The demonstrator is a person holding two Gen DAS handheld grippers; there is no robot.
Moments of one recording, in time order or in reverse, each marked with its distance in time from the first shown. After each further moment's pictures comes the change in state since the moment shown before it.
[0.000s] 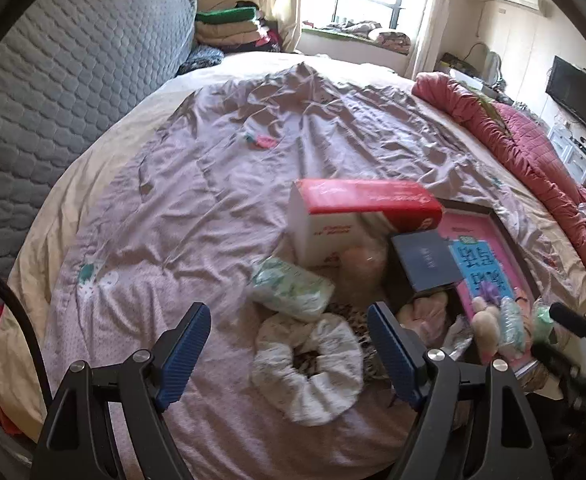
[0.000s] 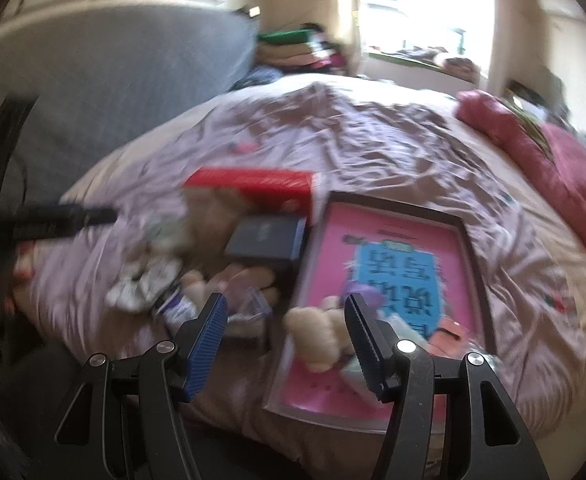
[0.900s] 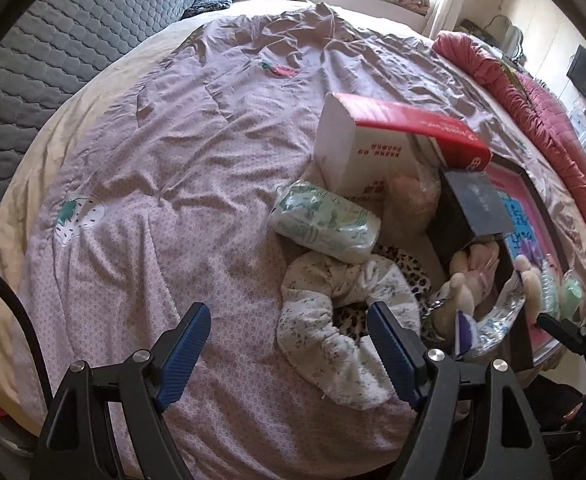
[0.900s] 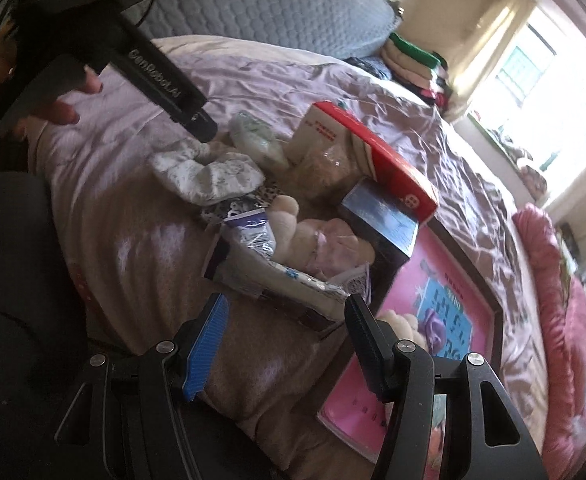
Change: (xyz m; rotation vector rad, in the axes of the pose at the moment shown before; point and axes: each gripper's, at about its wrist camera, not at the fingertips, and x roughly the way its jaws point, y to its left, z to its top) left arm 0.053 0.023 -0.030 -0.031 0.192 0.011; right arm 0.063 0.084 -0.044 -0.565 0.066 -0.057
